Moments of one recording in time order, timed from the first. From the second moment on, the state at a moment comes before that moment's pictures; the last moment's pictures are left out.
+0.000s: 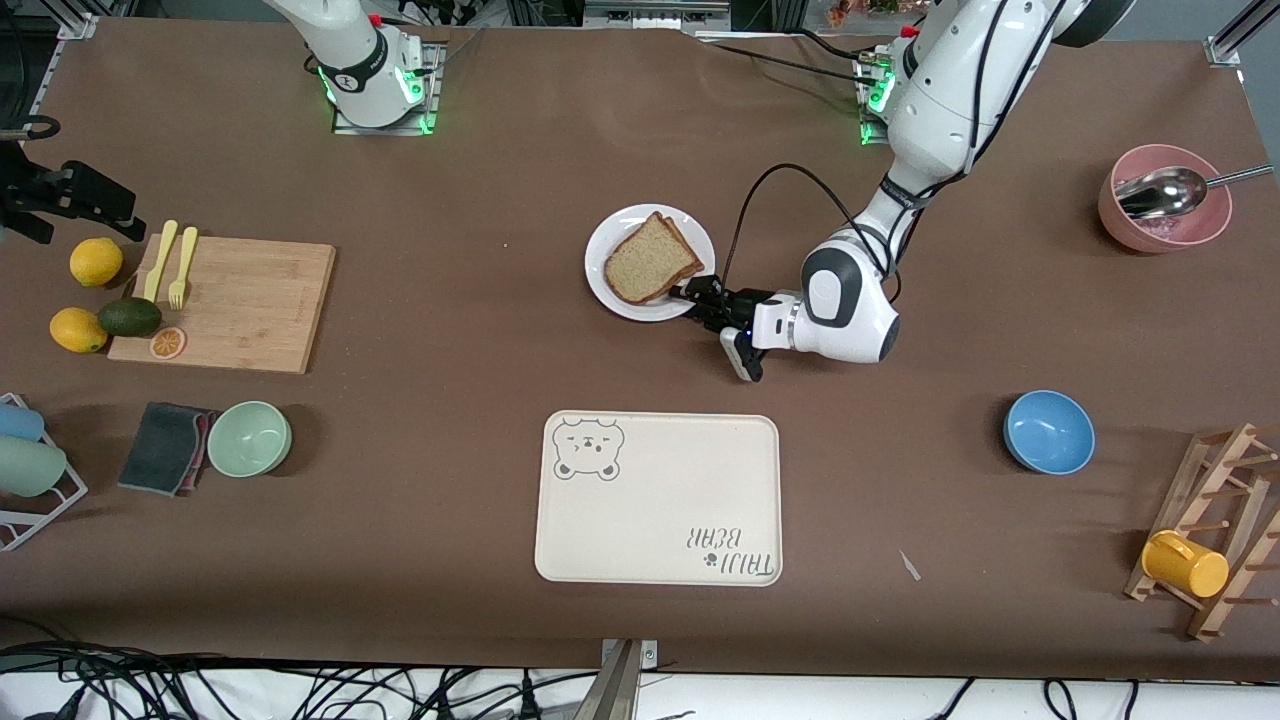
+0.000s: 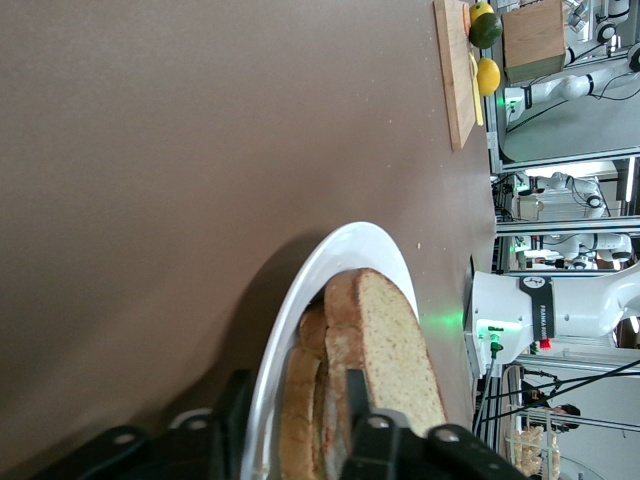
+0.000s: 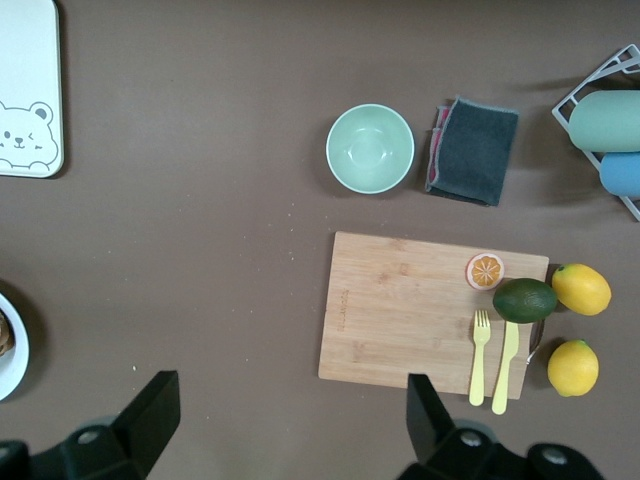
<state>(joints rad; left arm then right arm) -0.33 0.72 -0.15 -1.91 -1.30 2.09 1.08 0.20 0.01 -0.24 -1.54 0.00 1.54 -0.08</state>
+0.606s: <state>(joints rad) -0.33 0.73 -0.15 -1.92 -1.30 2.10 1.09 0.20 0.02 -0.24 -1.53 0.00 1.53 -0.08</state>
